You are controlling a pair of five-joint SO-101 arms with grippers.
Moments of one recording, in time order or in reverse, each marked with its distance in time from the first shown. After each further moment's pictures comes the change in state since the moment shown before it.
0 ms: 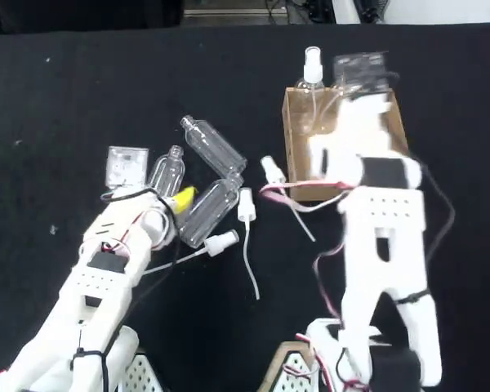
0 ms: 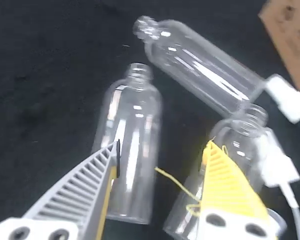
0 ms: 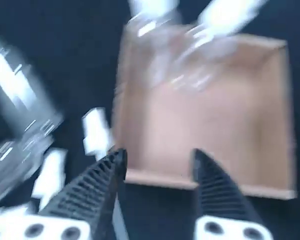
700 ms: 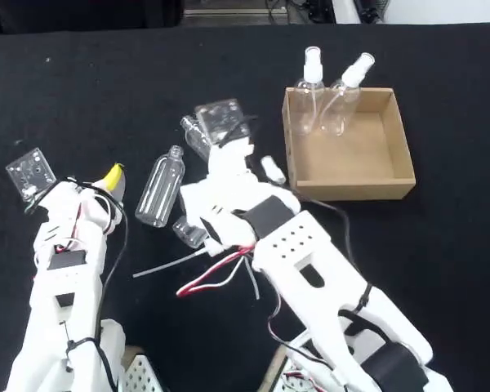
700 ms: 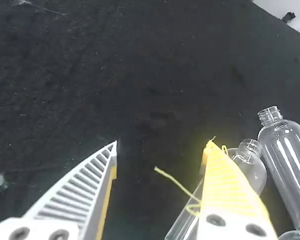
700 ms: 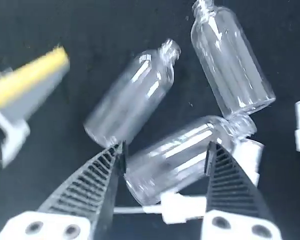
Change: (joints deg) left arm -21.5 0.0 -1.1 0.0 16.1; right arm -35.6 -0.4 12.0 -16.1 -29.3
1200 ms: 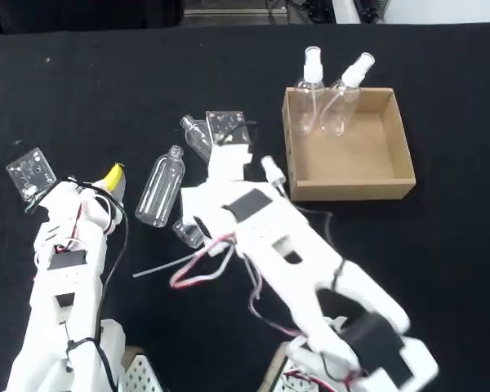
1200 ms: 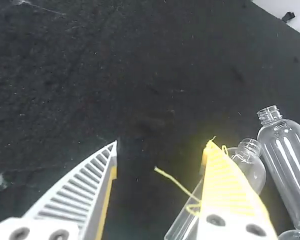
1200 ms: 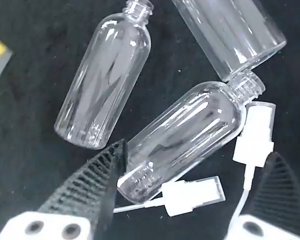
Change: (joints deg) left arm 0.2 0.0 0.0 0.0 0.0; right arm 0.0 14.3 -3.2 0.7 -9.7
